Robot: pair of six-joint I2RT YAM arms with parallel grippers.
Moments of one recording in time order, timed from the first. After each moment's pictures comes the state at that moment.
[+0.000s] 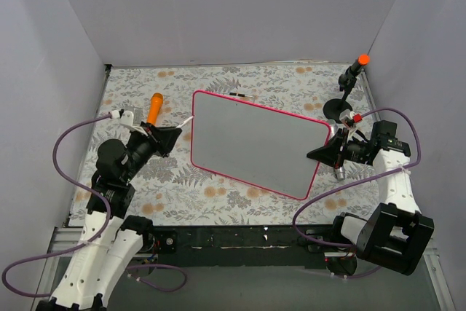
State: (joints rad) left arm -0.22 0.52 0.66 -0.11 0.34 -0.43; right arm -0.30 1.12 0.79 -0.96 -1.40 -0.87
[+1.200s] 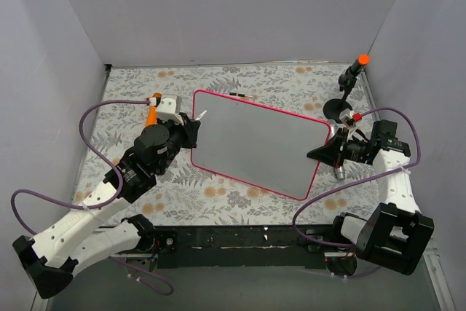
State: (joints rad) left arm -0.79 0.82 0.87 -0.21 -0.40 -0.32; right arm -0.30 1.12 0.79 -0.92 -1.39 -0.82
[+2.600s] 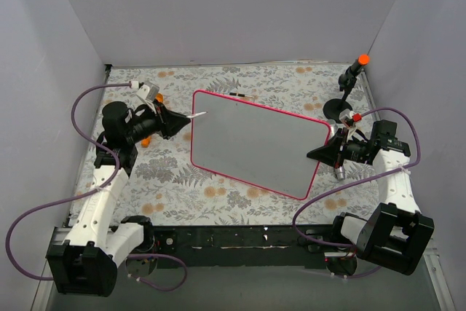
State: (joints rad) left arm -0.07 0.94 0.81 -0.02 0.82 -0.25; right arm -0.30 1.12 0.79 -0.93 -1.39 -0.84
